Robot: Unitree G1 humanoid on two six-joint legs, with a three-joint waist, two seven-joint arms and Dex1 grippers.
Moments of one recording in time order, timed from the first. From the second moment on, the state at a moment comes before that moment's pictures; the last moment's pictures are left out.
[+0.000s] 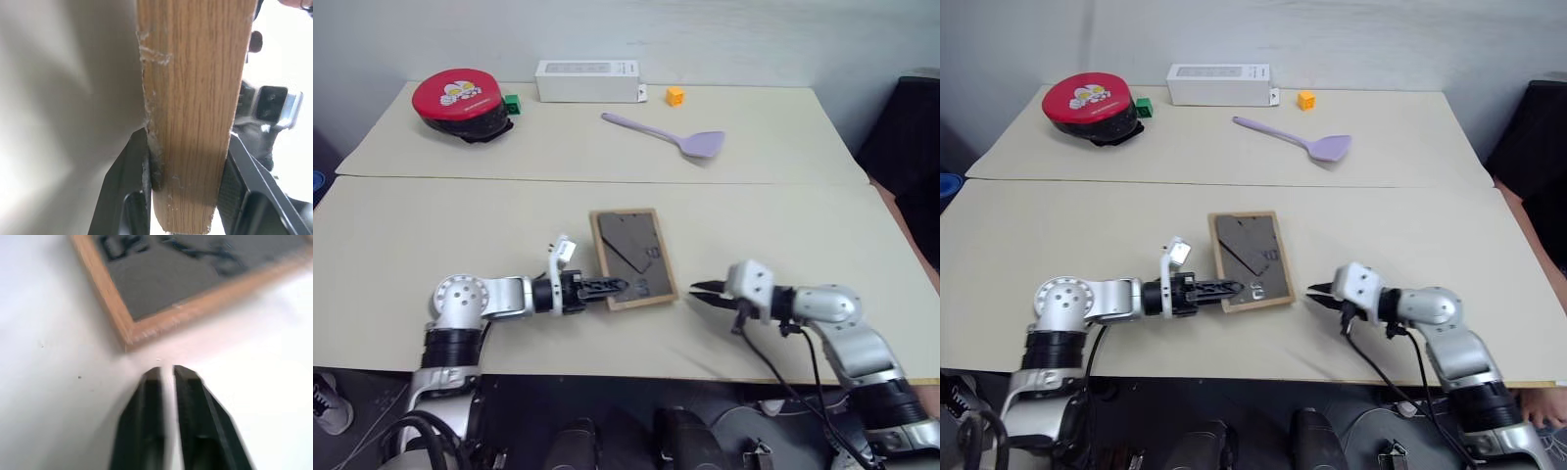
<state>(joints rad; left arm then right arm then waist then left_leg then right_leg) -0.53 0.45 0.15 0.14 -1.12 1.35 -0.36 -0.26 -0.67 0.04 -0.05 0.25 0.09 1.04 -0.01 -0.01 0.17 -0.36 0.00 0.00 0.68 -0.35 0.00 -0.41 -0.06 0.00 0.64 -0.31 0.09</state>
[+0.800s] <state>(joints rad) -0.41 0.56 -0.04 0.01 -0.65 0.73 -0.86 -0.67 -0.43 0.23 -0.05 0.43 0.43 1.04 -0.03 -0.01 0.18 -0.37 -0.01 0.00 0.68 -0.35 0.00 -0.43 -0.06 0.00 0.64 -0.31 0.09</state>
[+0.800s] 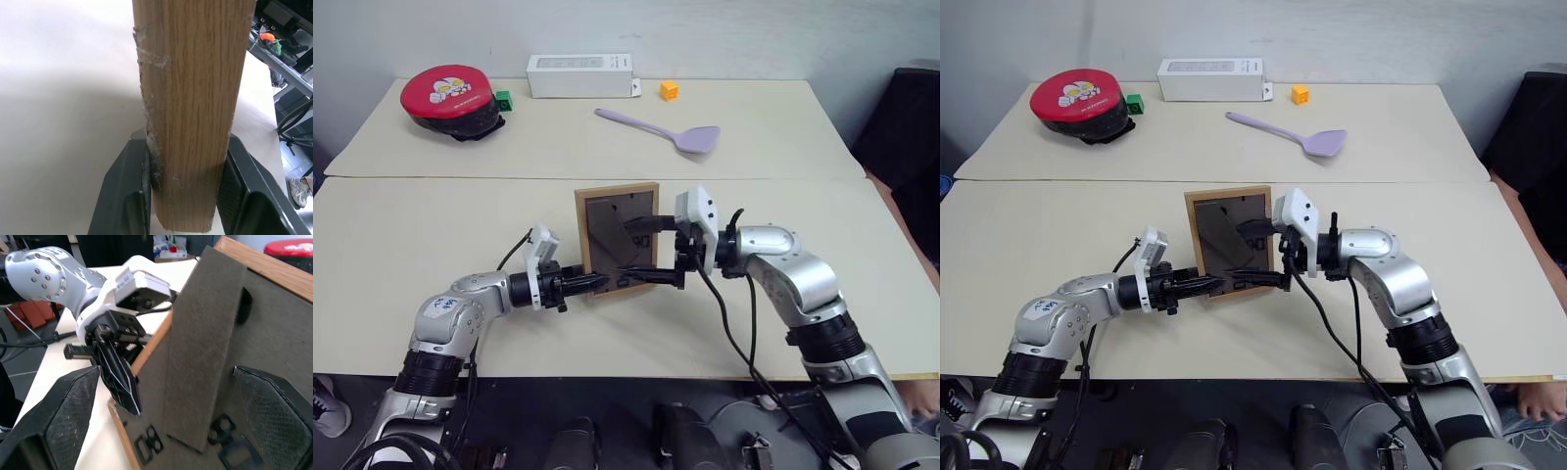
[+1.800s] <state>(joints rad) -0.59 0.72 0.05 0.17 -1.06 1.60 -0.83 -0.57 -0.65 0.01 0.36 0.00 -0.91 1.14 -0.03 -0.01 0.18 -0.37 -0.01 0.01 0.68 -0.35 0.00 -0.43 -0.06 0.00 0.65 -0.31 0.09</state>
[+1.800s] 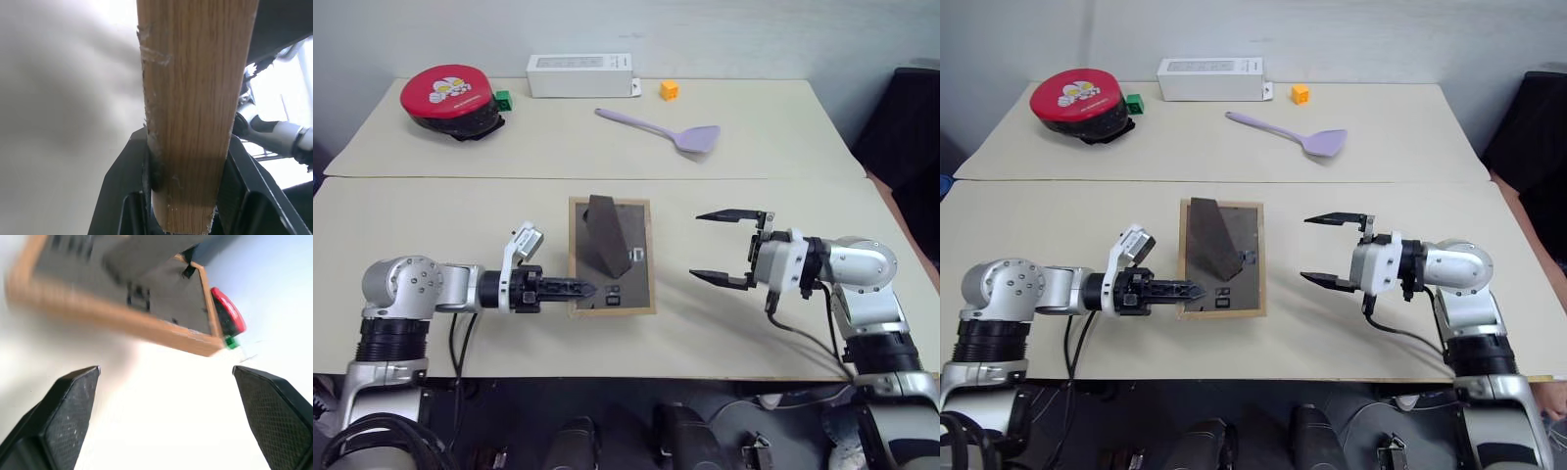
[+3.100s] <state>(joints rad) -0.60 0.91 -0.15 0.18 -1.91 1.38 -0.28 -0.72 -0.56 0.23 0.56 -0.81 -1.24 0.05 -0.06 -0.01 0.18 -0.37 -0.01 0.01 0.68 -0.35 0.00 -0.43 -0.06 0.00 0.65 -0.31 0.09</state>
